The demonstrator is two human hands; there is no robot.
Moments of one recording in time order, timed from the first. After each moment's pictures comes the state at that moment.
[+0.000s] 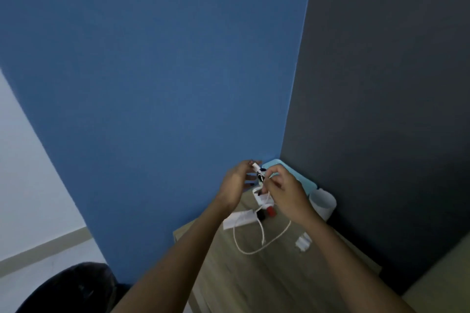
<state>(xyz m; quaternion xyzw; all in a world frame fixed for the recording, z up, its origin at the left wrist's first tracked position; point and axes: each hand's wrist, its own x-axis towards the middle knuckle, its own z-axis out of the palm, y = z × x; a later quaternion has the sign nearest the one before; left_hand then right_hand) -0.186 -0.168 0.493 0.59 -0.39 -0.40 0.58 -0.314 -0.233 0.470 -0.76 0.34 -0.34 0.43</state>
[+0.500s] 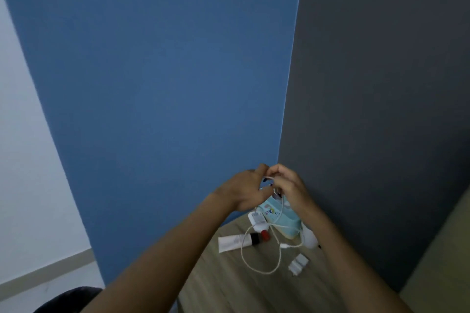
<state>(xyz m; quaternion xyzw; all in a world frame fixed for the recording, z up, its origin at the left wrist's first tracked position) -0.216 -0.151 0.583 0.68 -0.69 -0.09 0.21 -0.339 -0.236 0.555 -0.74 0.25 -0.37 0.50</state>
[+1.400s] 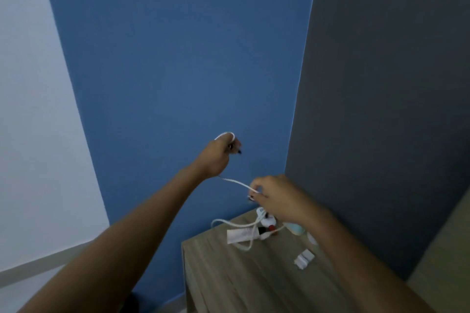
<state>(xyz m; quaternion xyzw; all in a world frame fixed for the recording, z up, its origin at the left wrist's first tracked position) -0.142 -0.126 0.605 0.66 -0.61 -0.04 0.45 -0.339 -0.155 0.597 -0.94 0.28 -0.12 0.15</state>
